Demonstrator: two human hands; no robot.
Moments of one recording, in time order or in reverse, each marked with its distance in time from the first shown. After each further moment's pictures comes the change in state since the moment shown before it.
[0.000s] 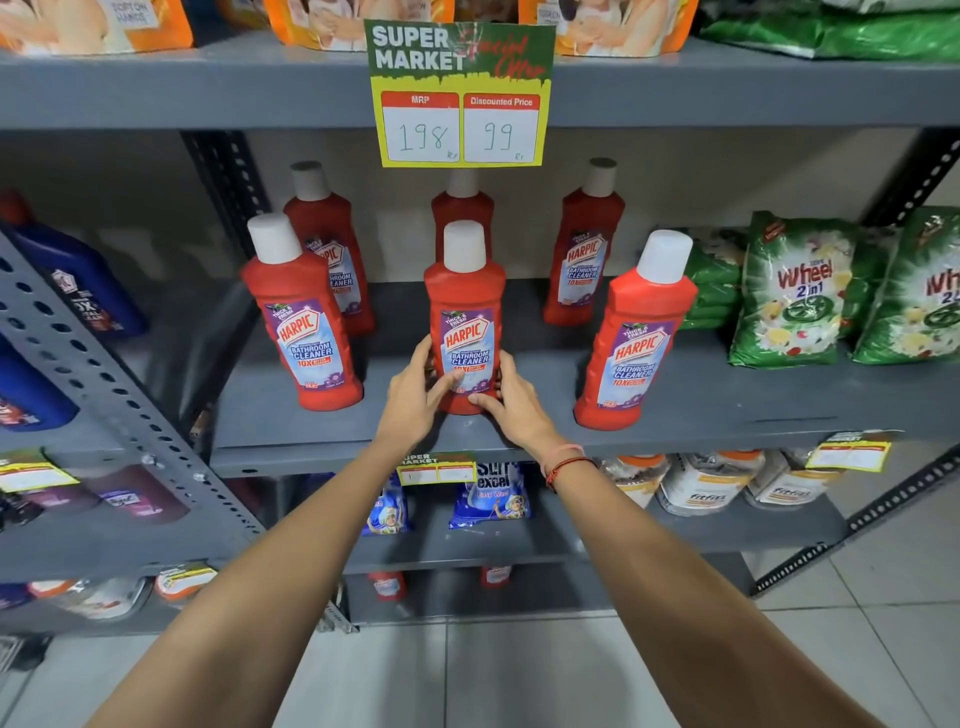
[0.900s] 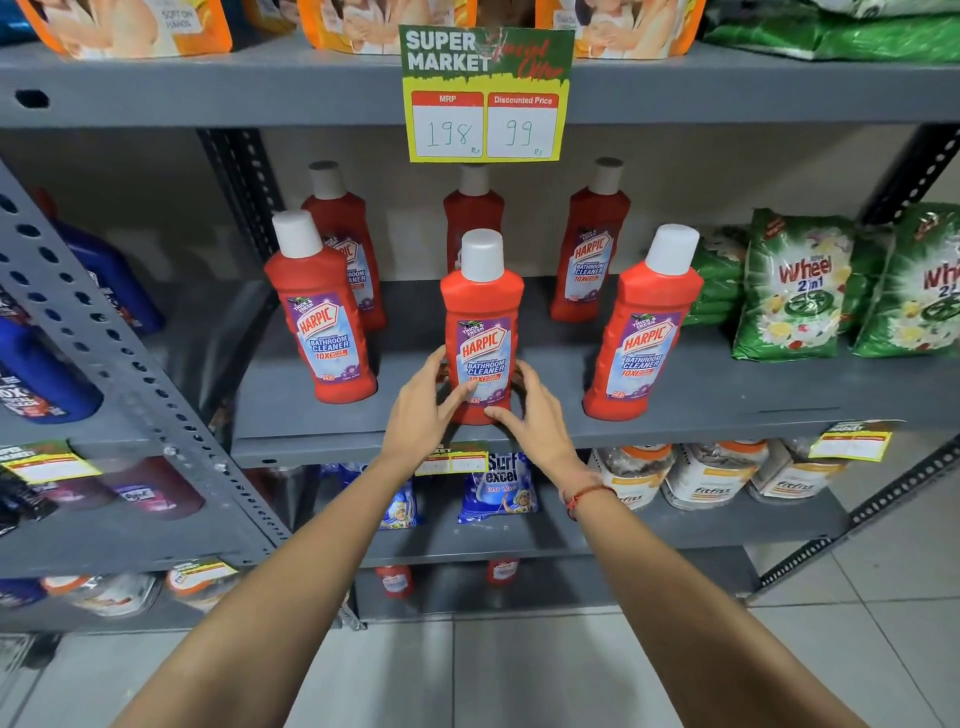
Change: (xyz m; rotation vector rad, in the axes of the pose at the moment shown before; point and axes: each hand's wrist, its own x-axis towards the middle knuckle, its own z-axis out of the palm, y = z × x) left_hand -0.029 0.000 -0.008 0.132 -0.005 0.025; right_hand -0.038 0.010 0.005 0.027 0.118 -0.036
